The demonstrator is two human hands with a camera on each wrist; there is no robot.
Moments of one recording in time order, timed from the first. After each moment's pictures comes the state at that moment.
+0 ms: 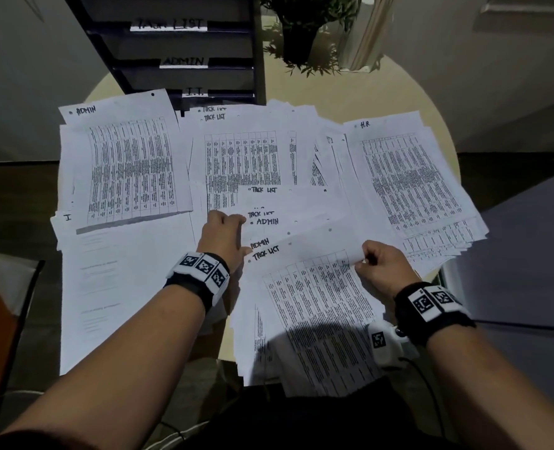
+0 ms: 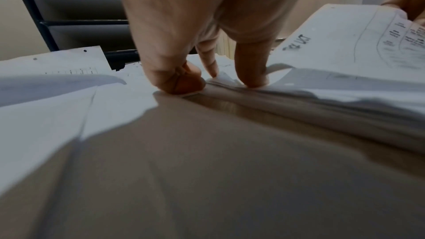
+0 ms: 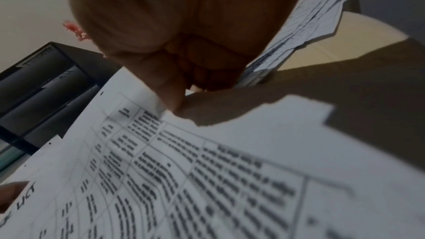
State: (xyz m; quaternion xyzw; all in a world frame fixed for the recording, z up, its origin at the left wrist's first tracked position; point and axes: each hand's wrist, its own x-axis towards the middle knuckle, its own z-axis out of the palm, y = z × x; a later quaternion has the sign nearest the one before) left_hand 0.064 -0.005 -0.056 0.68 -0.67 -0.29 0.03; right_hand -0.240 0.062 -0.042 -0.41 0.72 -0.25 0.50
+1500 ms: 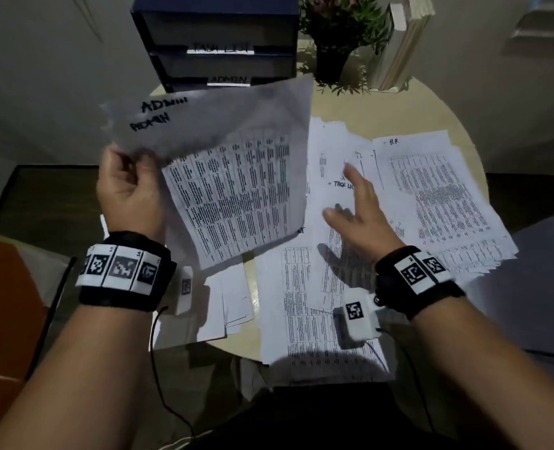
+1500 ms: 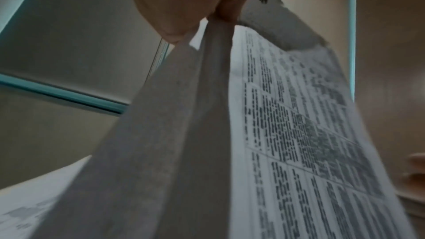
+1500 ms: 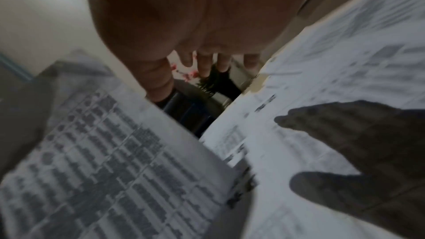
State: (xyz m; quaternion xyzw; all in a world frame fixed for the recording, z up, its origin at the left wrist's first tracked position) left_hand 0.155 -0.002 0.090 0.61 -0.45 -0.20 0.62; right_hand -0.146 0.001 0.036 -0.59 0.58 -0.33 0.46
